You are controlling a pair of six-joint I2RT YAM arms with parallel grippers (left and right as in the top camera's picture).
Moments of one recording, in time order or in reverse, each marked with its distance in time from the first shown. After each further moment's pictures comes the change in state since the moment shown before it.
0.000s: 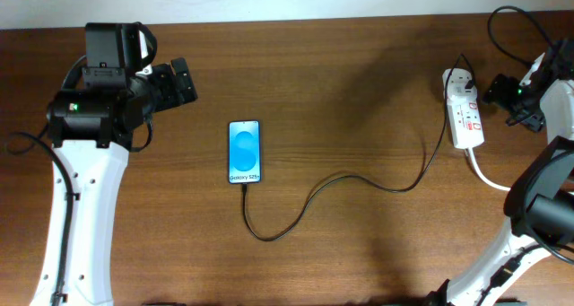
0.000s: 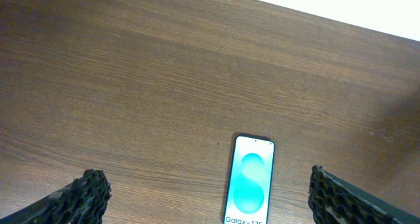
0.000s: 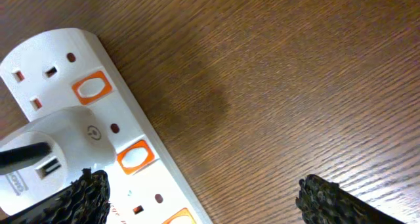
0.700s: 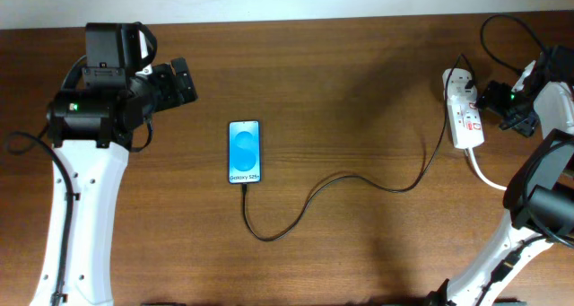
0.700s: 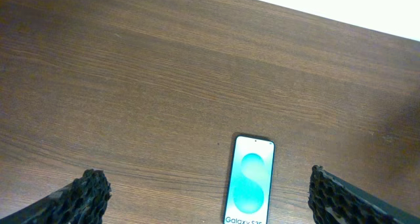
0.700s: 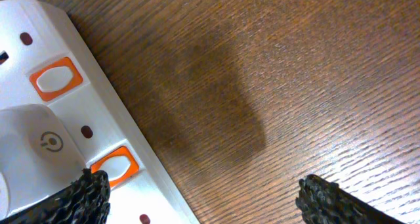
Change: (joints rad) left arm 0.000 0.000 0.000 0.000 0.000 0.000; right arm 0.000 0.065 -0.004 0.016 -0.018 -0.016
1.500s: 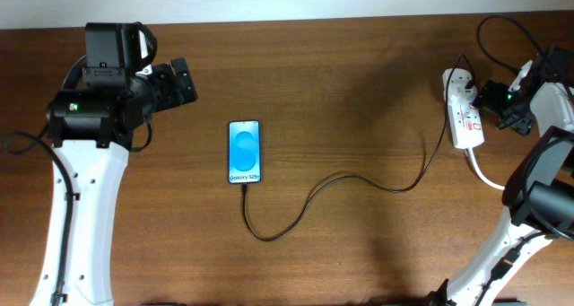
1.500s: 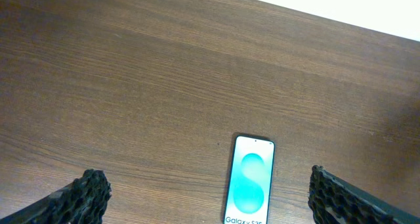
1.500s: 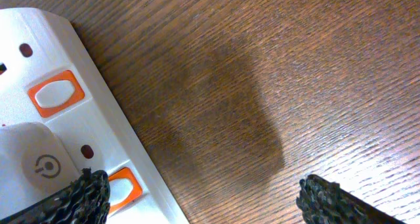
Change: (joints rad) left arm 0.000 0.000 0.000 0.000 0.000 0.000; right arm 0.006 0.031 0.000 0.043 -0.020 -0.006
